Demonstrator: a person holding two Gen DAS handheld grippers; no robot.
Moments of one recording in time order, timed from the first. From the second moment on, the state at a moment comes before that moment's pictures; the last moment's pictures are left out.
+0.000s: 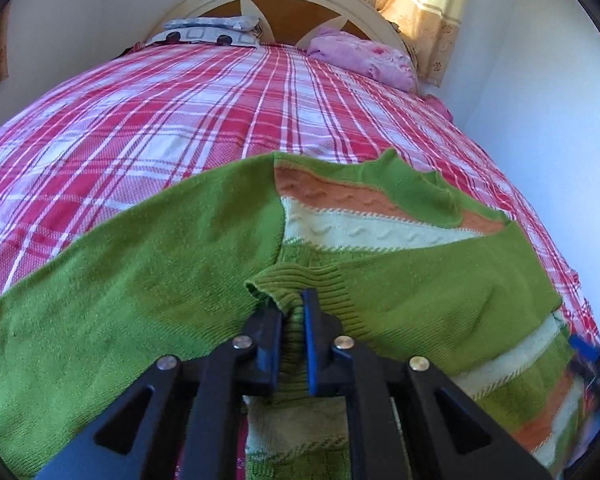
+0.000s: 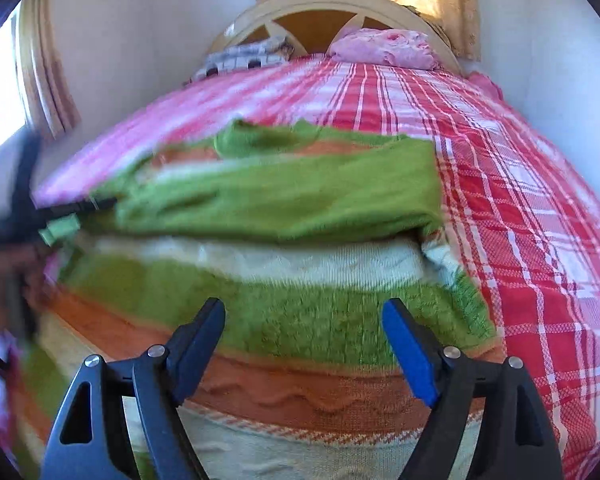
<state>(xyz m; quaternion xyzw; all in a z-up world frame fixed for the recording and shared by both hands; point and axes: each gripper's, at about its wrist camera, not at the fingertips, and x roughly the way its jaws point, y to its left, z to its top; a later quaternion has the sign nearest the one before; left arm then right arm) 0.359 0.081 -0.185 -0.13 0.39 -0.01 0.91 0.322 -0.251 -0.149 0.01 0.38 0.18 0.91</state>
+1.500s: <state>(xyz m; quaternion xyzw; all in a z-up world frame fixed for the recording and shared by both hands) 0.171 0.268 -0.168 -0.08 0.35 0.23 0.91 0.331 -0.022 -0.187 -0.21 0.41 0.32 0.83</state>
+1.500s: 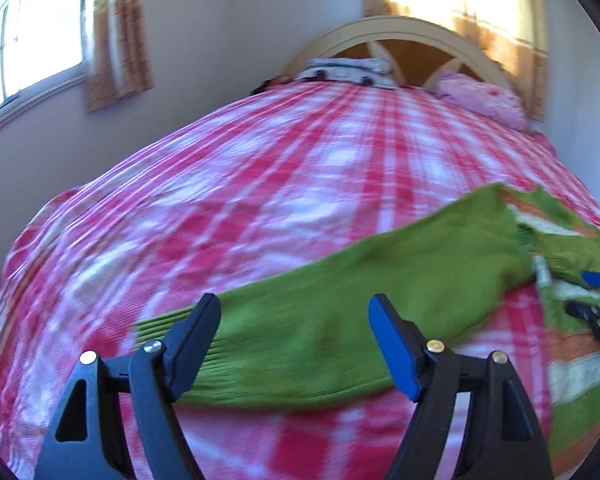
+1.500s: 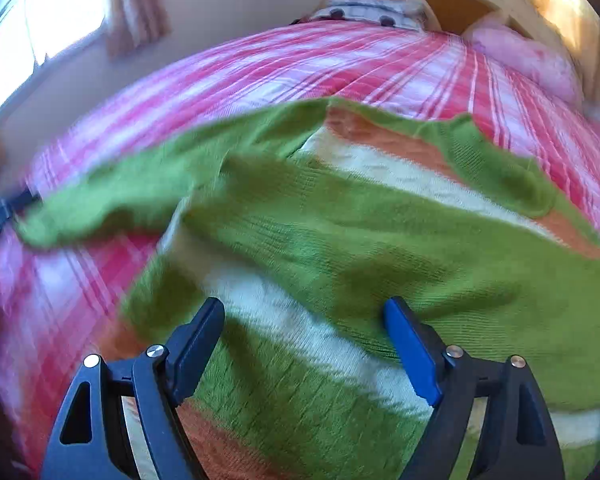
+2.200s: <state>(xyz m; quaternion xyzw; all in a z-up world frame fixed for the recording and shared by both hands) 0.126 0.335 -0.205 -0.26 0.34 0.27 0.86 0.320 -0.035 -0.191 -0.19 0.39 0.32 0.85</state>
